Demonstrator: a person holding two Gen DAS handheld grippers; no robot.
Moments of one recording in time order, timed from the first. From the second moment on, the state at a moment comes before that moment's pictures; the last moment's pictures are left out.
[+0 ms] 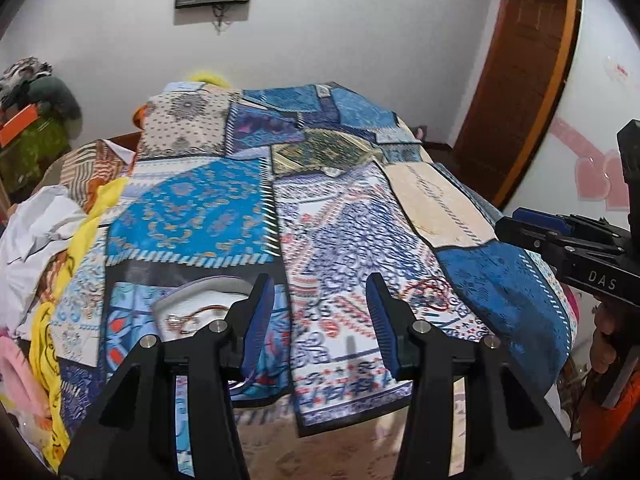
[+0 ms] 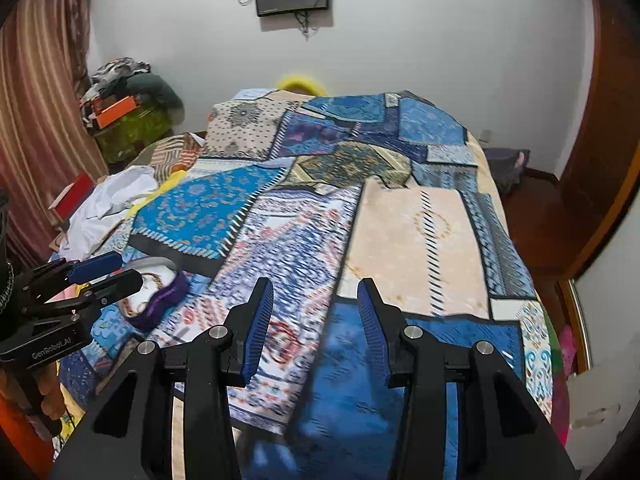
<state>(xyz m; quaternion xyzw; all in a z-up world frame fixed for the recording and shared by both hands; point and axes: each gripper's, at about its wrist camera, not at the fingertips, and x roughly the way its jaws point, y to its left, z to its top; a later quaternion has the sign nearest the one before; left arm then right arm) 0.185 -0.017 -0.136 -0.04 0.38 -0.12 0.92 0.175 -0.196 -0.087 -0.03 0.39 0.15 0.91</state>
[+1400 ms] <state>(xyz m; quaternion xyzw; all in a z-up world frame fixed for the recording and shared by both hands) 0.204 -0.076 -0.184 0.00 0.42 -0.17 0.89 0.178 -0.208 -0.140 0.00 0.45 0.19 0.87</state>
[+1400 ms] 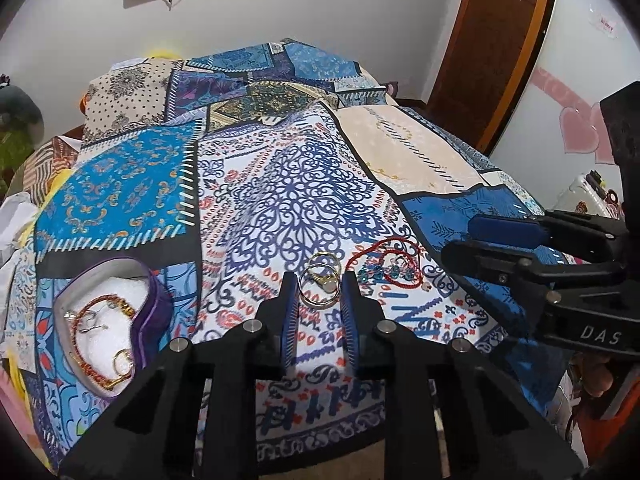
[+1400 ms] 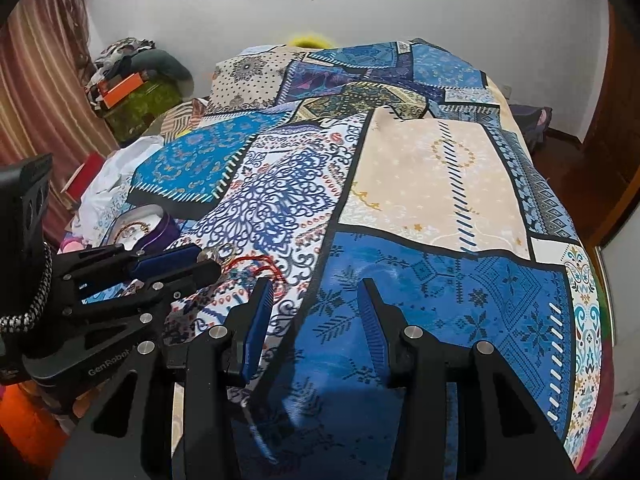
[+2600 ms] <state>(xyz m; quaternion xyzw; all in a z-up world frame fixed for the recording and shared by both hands) 0.182 -0.040 -0.173 -0.03 0.40 -0.15 0.90 0.192 -0.183 -0.141 -0.01 0.44 0.20 0.88</state>
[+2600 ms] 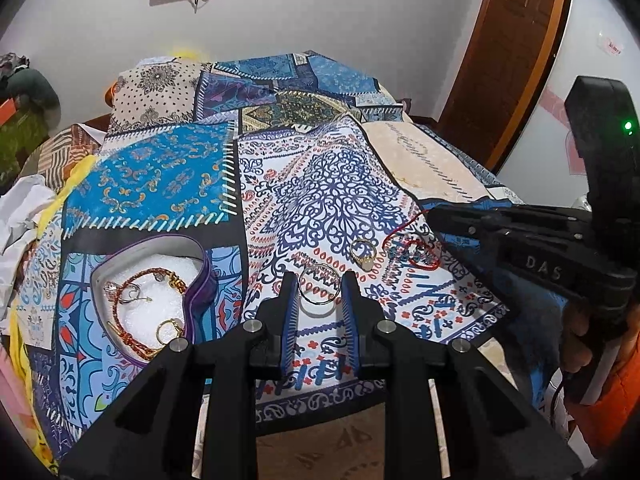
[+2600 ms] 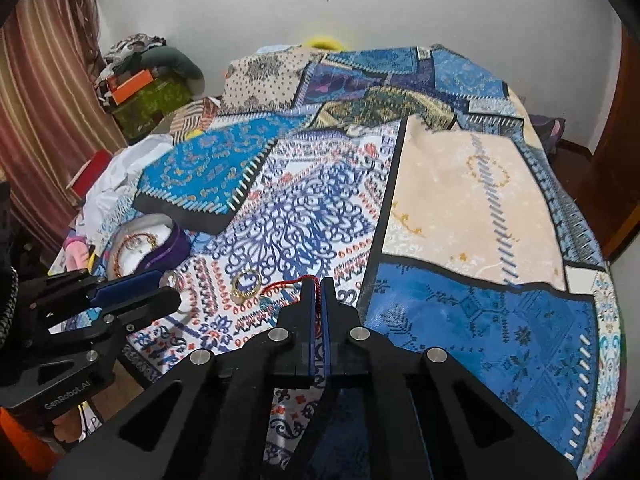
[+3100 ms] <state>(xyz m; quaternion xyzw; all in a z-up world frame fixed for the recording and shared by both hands) 0.159 -0.023 -0.141 -0.04 0.37 -0.14 0.92 0.176 -0.189 -0.085 -0.01 0.38 0.19 0.91</state>
